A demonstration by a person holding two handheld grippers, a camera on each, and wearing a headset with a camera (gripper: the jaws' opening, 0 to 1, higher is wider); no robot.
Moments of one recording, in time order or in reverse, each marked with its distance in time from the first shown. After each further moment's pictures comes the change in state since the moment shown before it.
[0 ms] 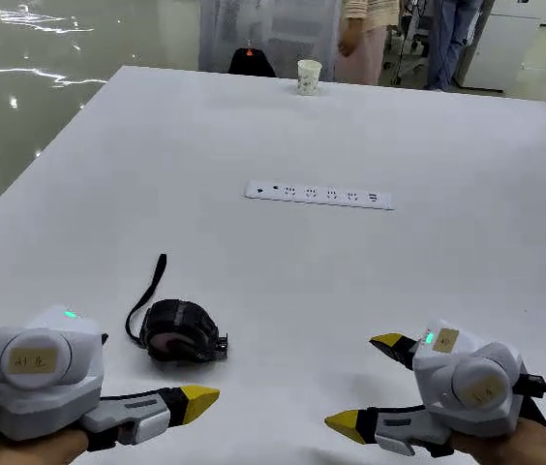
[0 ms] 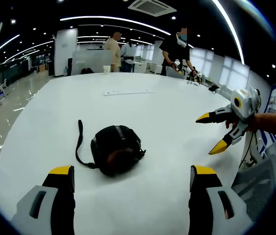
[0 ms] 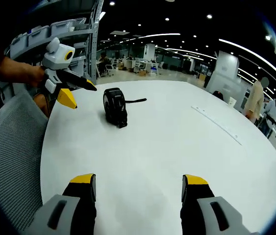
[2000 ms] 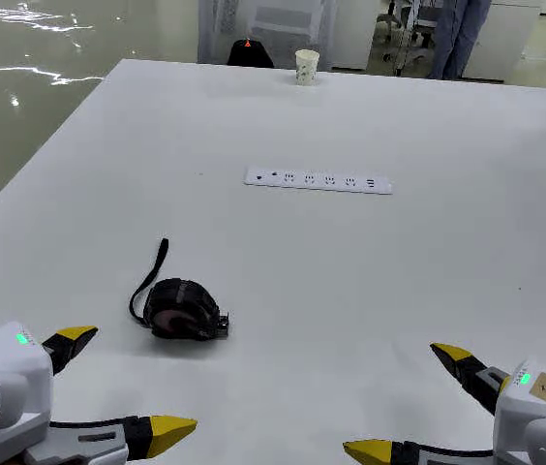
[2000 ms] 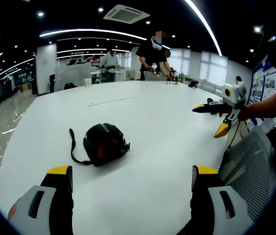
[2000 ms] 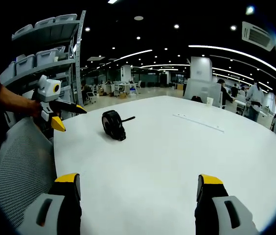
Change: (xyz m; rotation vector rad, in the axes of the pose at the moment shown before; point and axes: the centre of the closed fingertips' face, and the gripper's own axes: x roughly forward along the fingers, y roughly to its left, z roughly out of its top) left arm -0.042 -0.020 -0.014 0.152 -0.083 -0.125; right arm -0.060 0.027 -0.005 0.190 -0.208 -0.115
